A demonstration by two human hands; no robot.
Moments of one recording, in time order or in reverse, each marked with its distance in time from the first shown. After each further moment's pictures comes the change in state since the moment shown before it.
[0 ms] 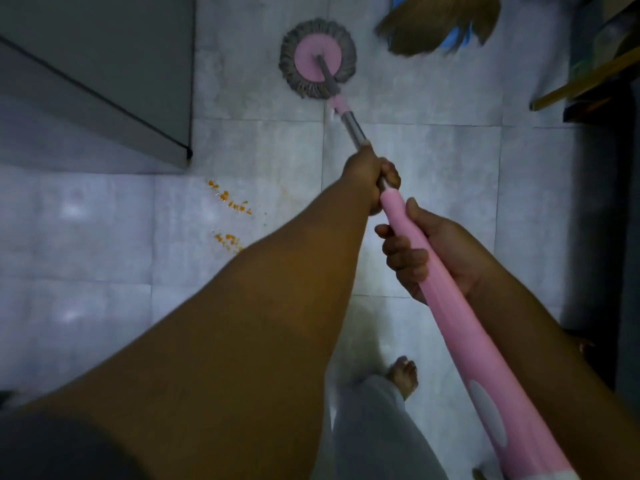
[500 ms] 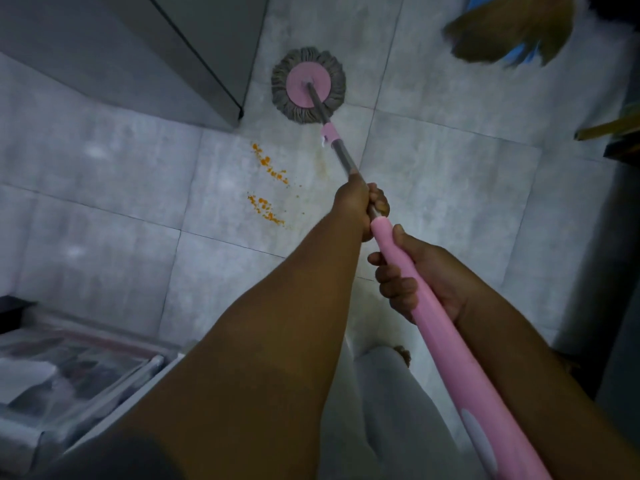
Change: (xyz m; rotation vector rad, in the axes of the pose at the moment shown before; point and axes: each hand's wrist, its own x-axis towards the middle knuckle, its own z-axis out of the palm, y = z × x) left_hand -0.065 -0.023 -0.116 -0.270 0.010 0.002; right_hand -0.011 0.077 0.050 -0.276 0.058 0.197
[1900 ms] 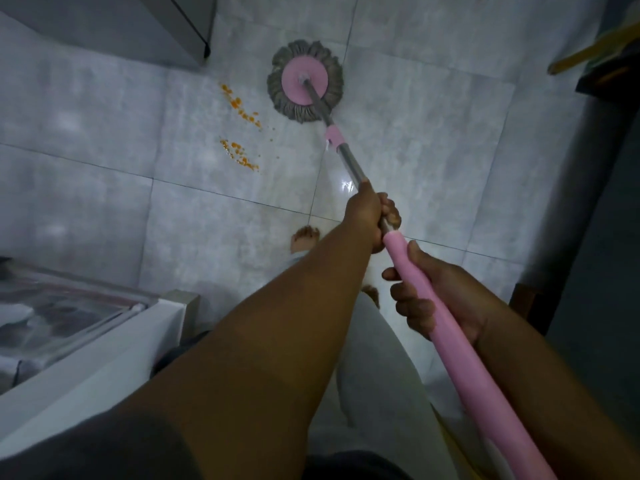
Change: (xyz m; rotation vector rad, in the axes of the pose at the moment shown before) left_hand -0.046 -0.190 -0.018 0.040 -0.021 -0.073; right_hand -0.086 0.133 -0.112 -0.014 0.079 0.020
